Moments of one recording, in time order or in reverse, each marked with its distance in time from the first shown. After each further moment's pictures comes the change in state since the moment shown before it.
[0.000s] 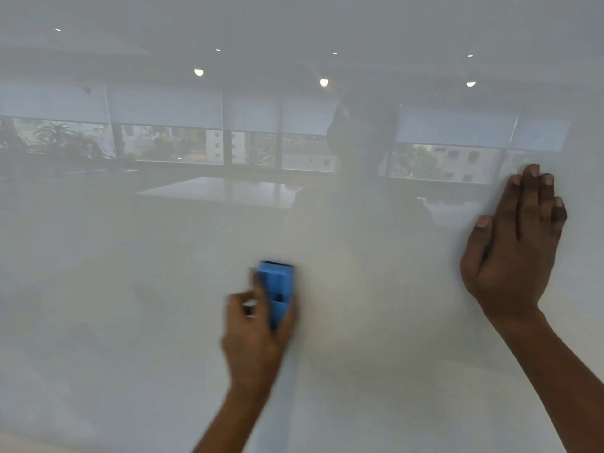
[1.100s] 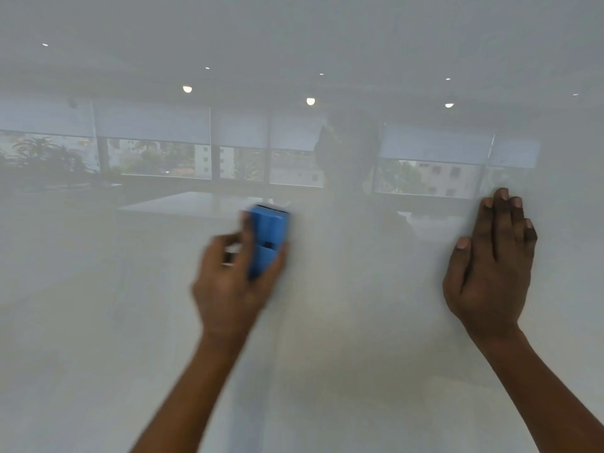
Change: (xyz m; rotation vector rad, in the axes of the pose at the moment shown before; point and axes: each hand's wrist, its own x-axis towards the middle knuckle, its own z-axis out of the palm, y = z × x) left_hand 0.106 0.030 -0.007 -0.043 0.327 0.188; right_hand 0.001 0.002 -0.002 0.017 -0.007 0.007
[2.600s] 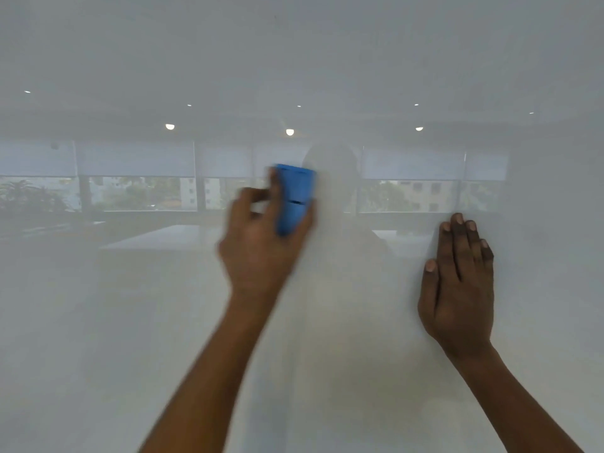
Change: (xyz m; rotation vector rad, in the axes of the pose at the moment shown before) left_hand 0.090 0.089 0.030 -0.128 0.007 -0.020; right_hand 0.000 0.000 -0.002 -0.002 -0.026 0.025
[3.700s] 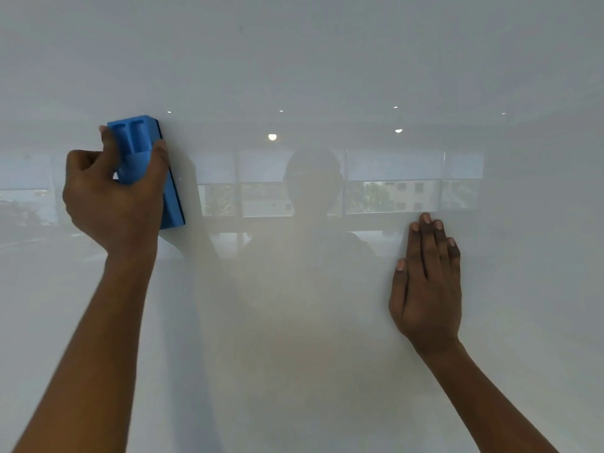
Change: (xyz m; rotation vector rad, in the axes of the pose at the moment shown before) left_hand 0.102 -0.080 -0.030 -0.164 0.083 -0.438; right_hand 0.001 -0.006 0.002 -0.047 0.001 0.019
